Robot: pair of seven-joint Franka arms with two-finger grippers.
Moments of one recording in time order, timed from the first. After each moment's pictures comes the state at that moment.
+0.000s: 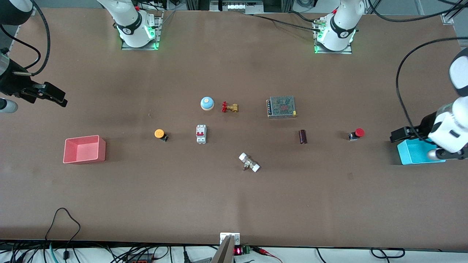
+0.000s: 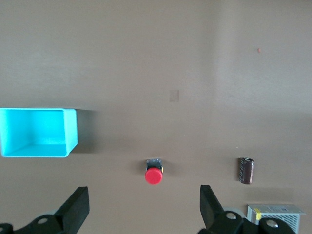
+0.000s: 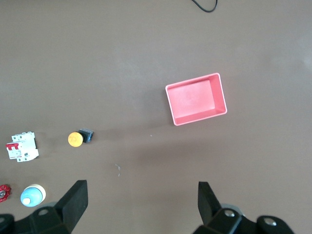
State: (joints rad) left arm 0.24 0.29 -0.21 -1.48 0.05 1.75 -0.08; right arm -0.06 0.06 0.07 -1.59 -0.03 1.67 0.13
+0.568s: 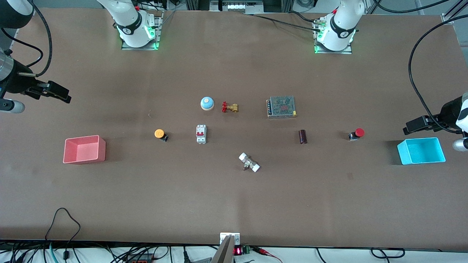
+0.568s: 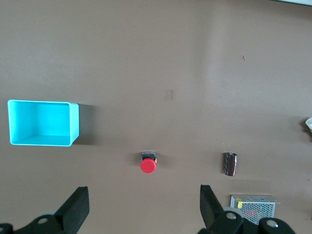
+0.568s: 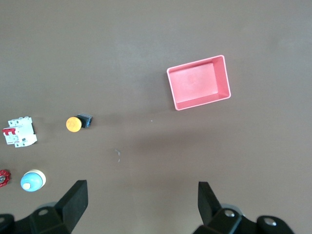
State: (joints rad) left arm 0.13 0.27 -0.07 -1.40 -0.02 1.67 -0.06; right arm -0.05 0.06 0.07 -1.59 -0.02 1.61 0.13
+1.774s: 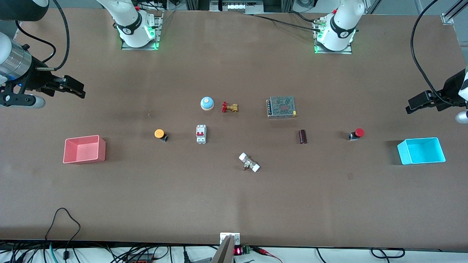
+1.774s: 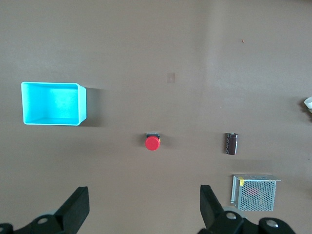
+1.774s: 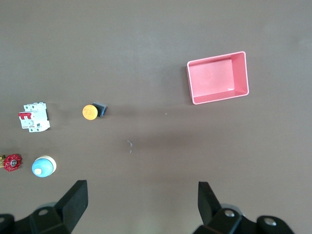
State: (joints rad) left arm 0.11 0.09 -0.04 -1.58 -0.02 1.66 -0.05; right arm -0.01 0.05 0.09 -1.60 -0.01 1.59 0.14
